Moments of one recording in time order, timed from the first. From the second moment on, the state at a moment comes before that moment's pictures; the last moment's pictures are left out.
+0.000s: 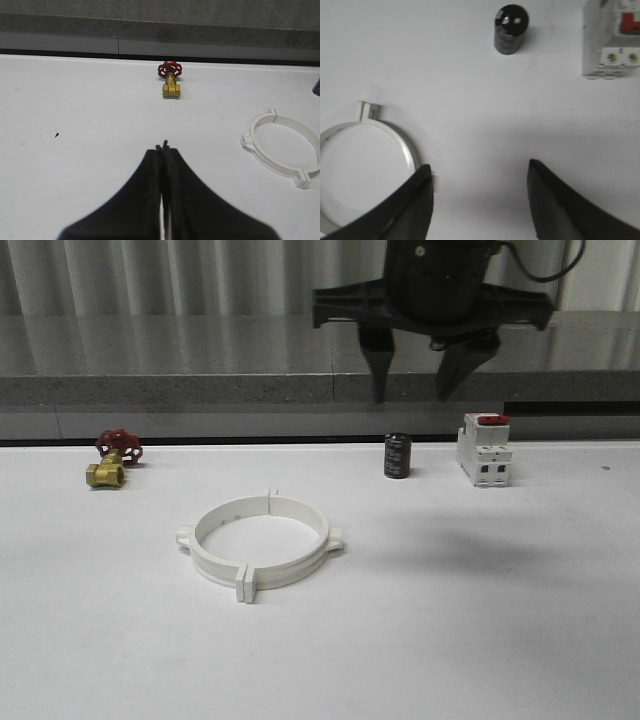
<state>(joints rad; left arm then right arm) -0.12 0.35 -0.42 0.01 0.53 -0.14 0.56 1.79 -1.45 -0.35 0.81 0.78</state>
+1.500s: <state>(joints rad) -0.12 0.35 -0.42 0.01 0.53 -0.14 0.37 0.61 -0.62 -0.48 0.93 0.76</state>
